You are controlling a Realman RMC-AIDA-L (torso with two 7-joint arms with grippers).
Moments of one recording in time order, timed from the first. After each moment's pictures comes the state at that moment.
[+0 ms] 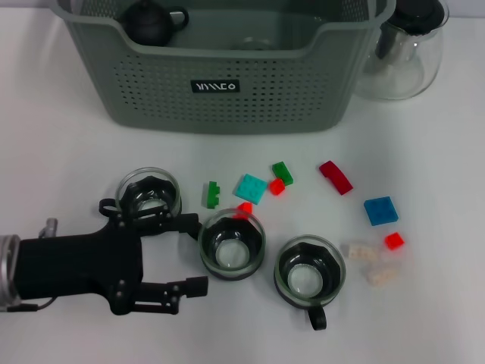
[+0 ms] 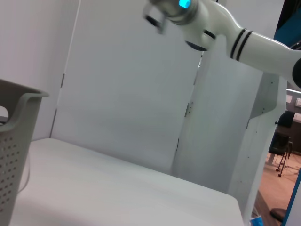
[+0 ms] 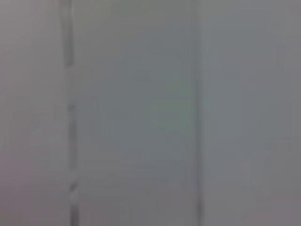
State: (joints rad) left arm -0.33 -2.13 0.55 0.64 2.12 1.96 -1.10; right arm 0.56 2.02 -1.00 -1.23 -1.44 -1.48 1.74
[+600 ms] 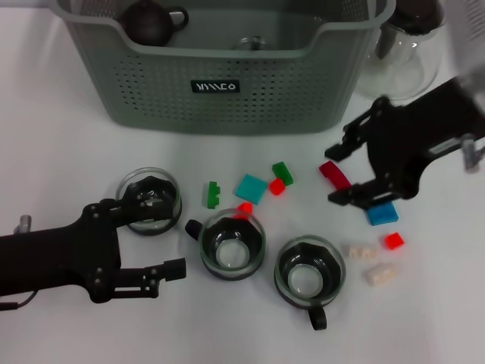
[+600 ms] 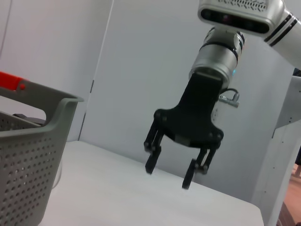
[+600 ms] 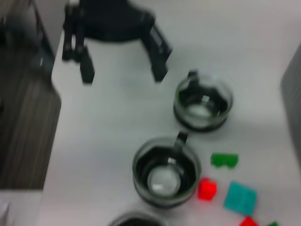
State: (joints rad) left arm -0.31 -2.12 0.48 0.64 2.13 1.96 -1.12; right arm 0.63 2.10 -1.29 -1.52 -2.34 -1.83 1.94
